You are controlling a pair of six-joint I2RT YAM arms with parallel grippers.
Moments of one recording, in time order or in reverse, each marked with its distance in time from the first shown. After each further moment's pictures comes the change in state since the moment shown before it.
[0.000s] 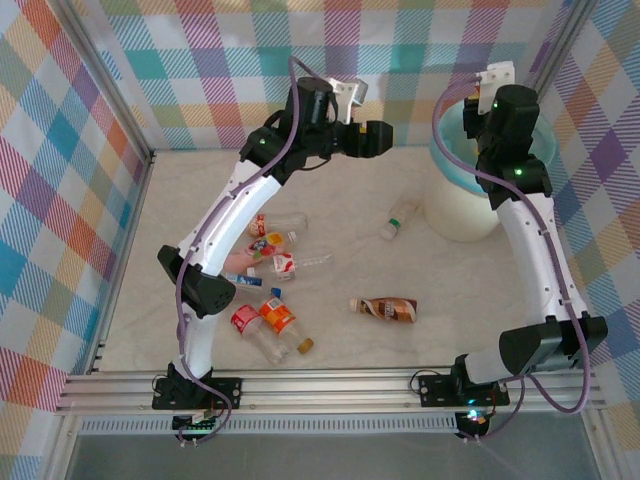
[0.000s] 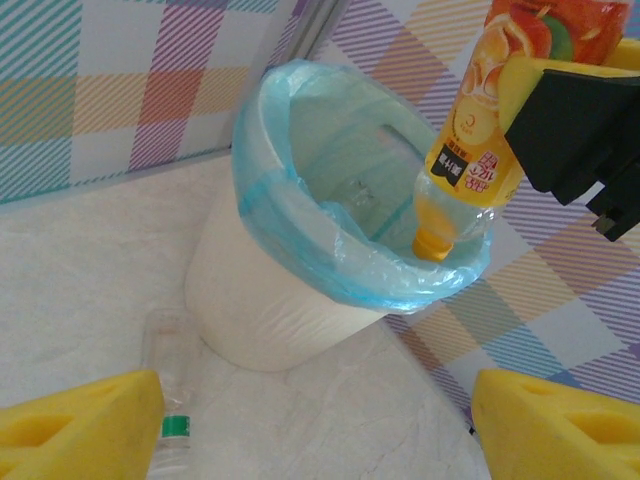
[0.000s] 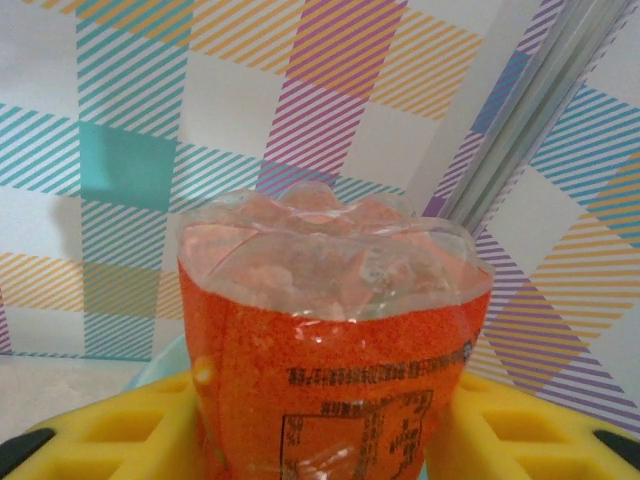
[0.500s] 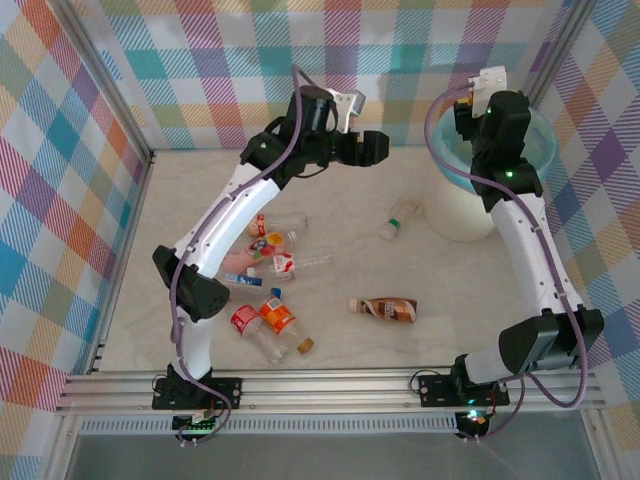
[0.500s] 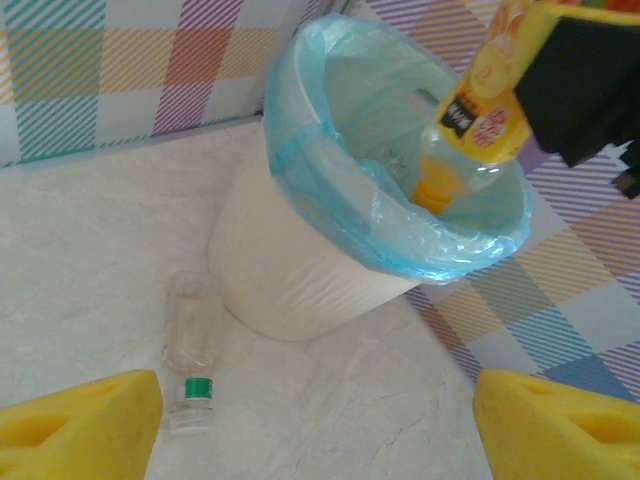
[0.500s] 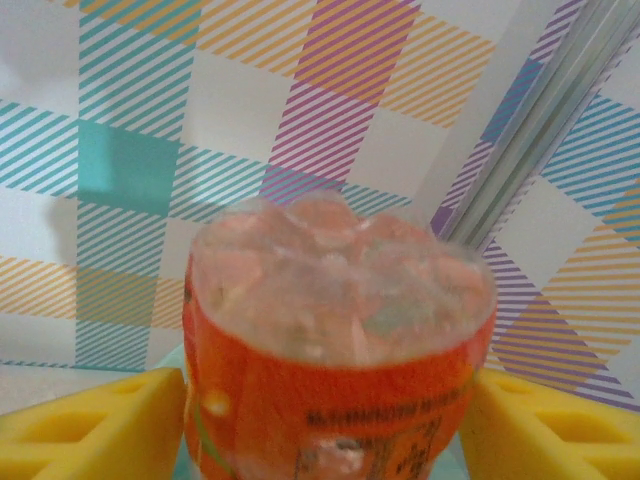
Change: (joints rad) left arm 0.000 -0.063 -0.118 0.005 -0.030 0.011; right arm -0.001 0.007 -0.075 0.112 -0.009 -0.024
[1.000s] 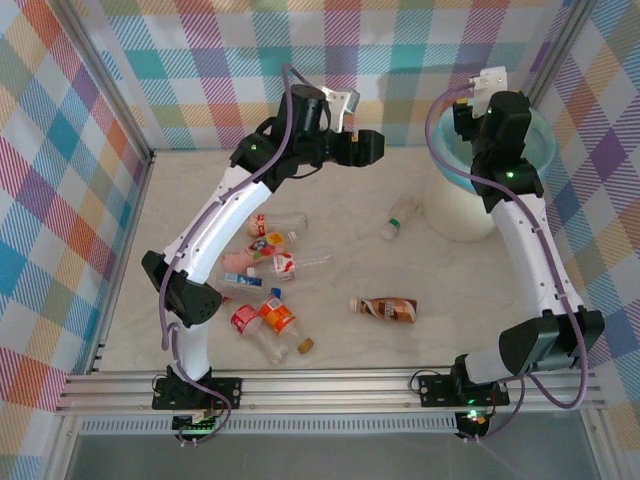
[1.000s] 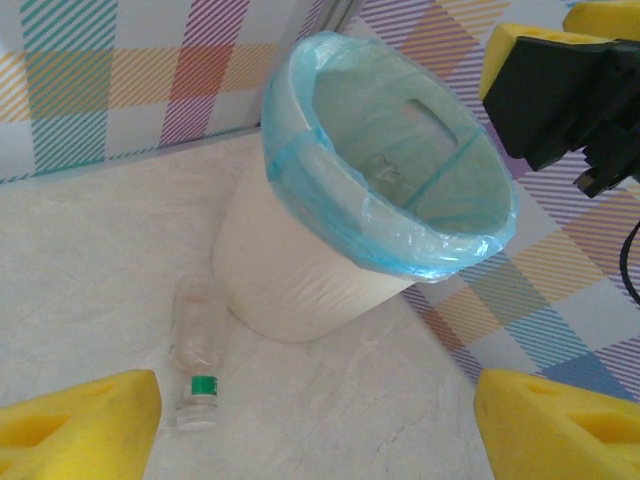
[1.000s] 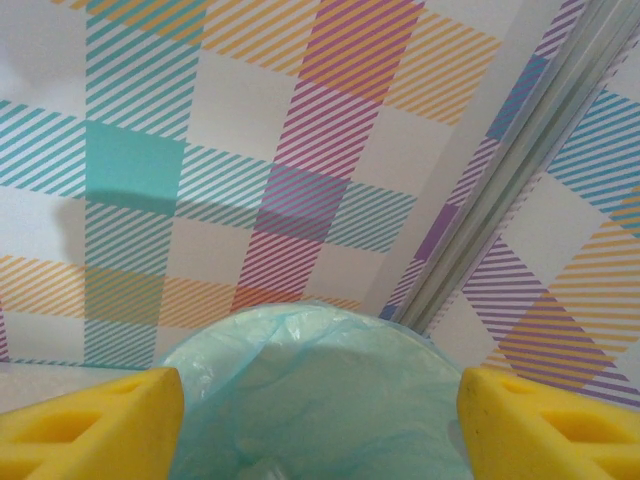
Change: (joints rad) left arm 0.000 -0.053 -0.045 0.001 -0.016 0.011; right arm 0.000 -0.006 0.000 -0.015 -0.011 0.011
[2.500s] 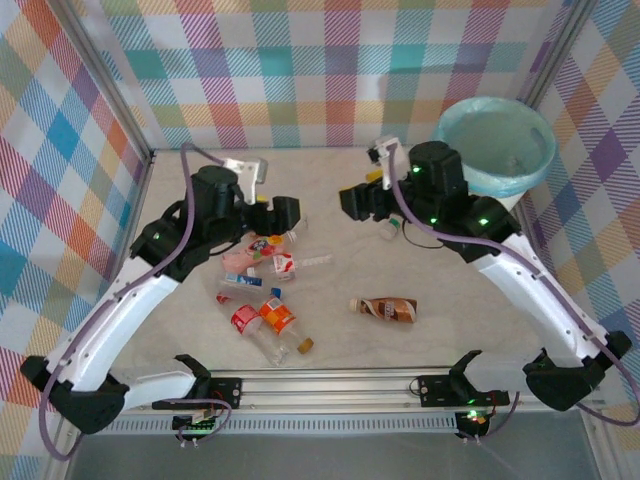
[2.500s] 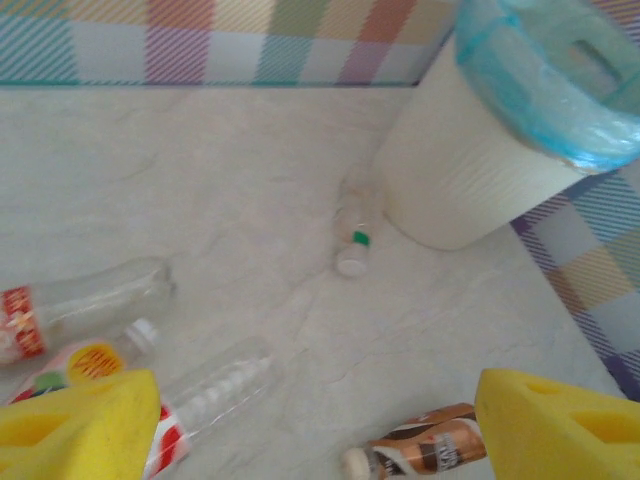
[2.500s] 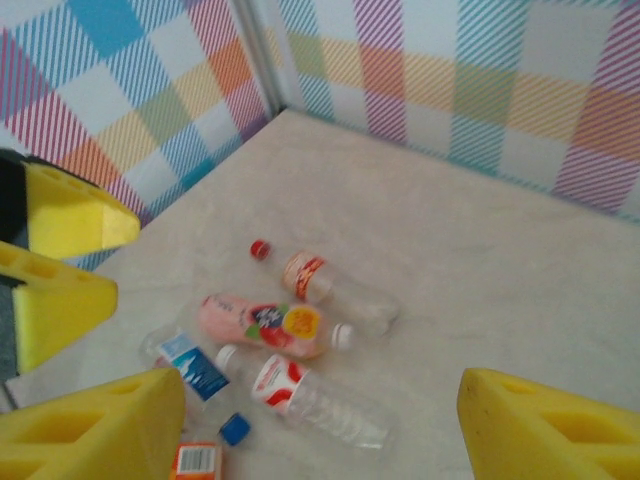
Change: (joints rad) left arm 0.067 -0.810 -0.914 0.010 -0.262 -0.020; right arm 0.582 -0.155 -0.030 -0.454 -0.454 0.457
